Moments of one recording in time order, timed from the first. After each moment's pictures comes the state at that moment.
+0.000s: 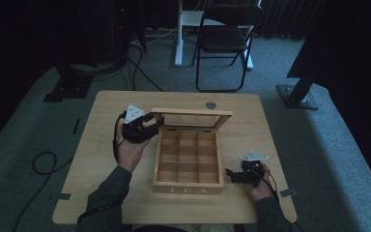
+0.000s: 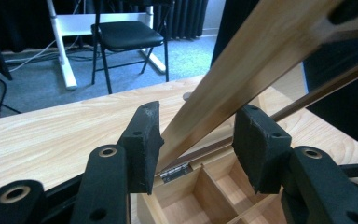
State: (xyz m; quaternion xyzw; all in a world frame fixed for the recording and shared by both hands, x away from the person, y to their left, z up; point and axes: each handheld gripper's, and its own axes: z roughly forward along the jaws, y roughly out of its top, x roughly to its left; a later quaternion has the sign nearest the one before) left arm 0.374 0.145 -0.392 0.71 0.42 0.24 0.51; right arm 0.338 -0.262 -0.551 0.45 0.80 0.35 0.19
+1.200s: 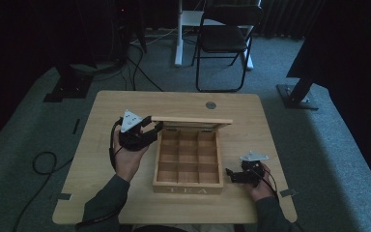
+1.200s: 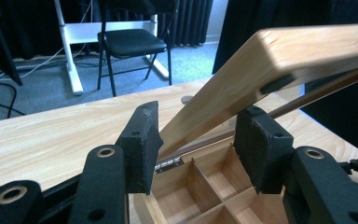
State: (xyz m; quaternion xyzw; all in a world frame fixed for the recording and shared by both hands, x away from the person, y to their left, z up) left arm 0.344 0.144 -0.381 0.70 0.42 0.25 0.52; right arm 0.338 -0.262 -0.550 0.45 0.80 0.34 0.19
